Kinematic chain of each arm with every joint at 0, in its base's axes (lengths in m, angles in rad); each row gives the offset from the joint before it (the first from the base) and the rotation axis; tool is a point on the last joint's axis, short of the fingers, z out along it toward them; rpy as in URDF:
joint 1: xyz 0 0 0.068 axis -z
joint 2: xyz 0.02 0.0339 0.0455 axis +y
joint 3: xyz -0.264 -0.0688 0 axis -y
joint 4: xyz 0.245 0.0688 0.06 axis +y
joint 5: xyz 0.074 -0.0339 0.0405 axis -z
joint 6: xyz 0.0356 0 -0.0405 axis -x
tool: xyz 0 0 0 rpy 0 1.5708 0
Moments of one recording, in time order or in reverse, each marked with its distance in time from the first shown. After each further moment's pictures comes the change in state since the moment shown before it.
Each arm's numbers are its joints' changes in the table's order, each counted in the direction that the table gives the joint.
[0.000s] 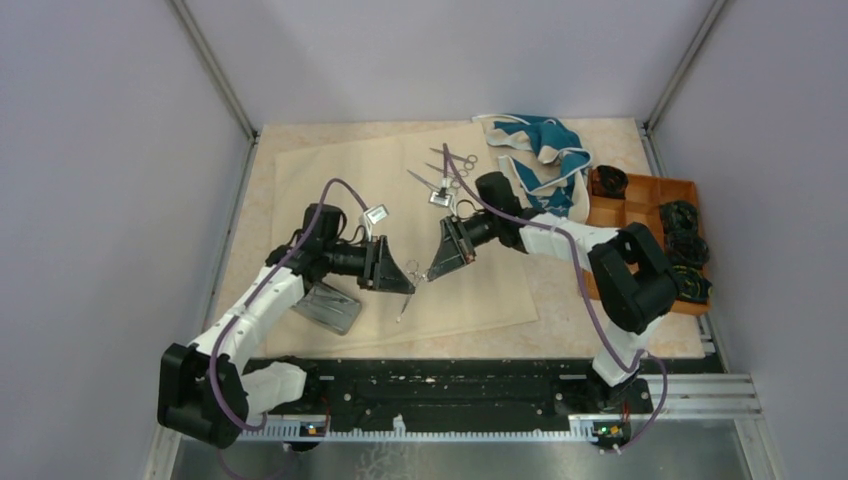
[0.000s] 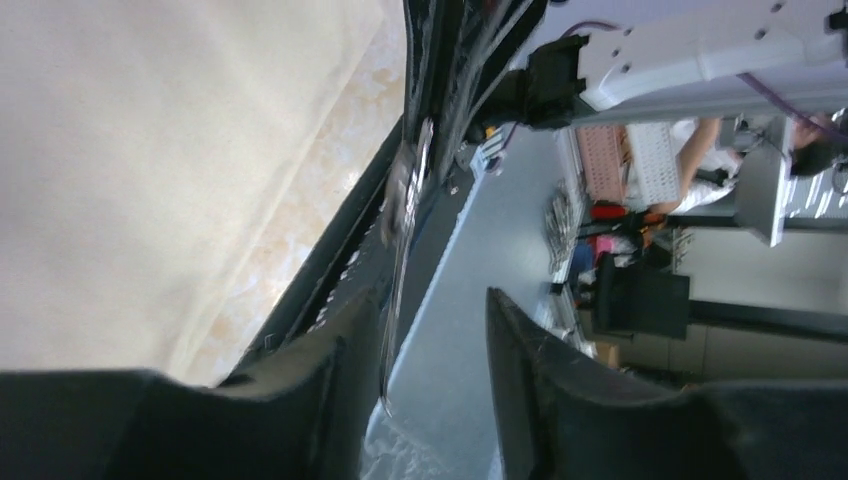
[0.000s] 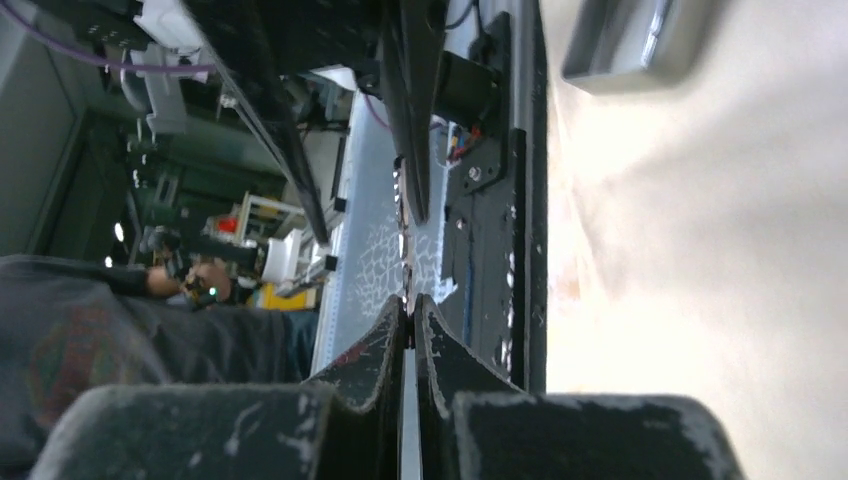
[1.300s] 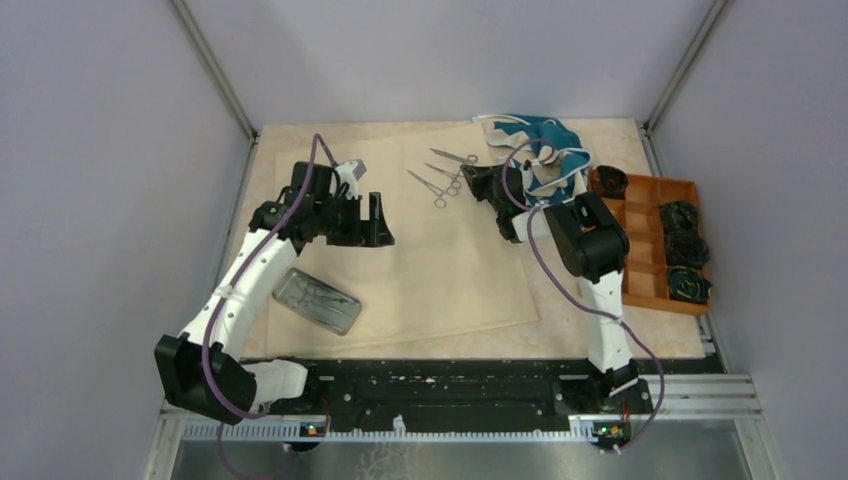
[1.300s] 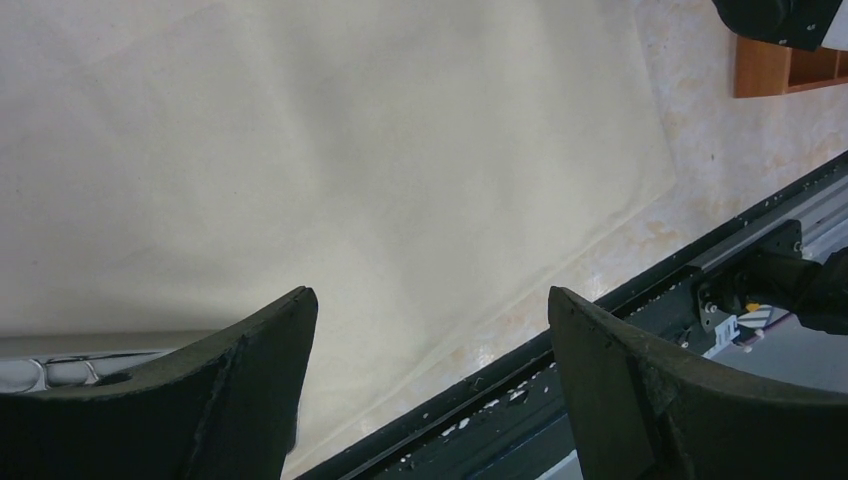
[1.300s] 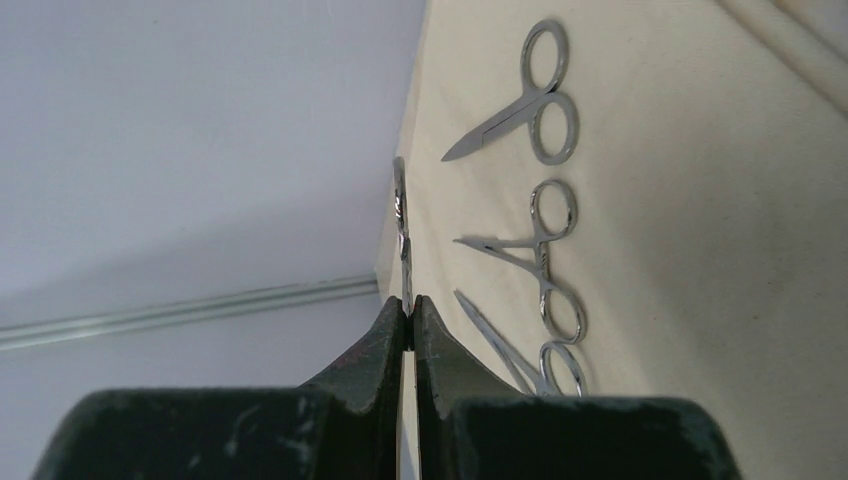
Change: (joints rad) left arm -0.034 0.118 0.433 0.351 -0.686 -0.167; right arm 0.182 0.420 0.055 -0.880 1.468 -1.127
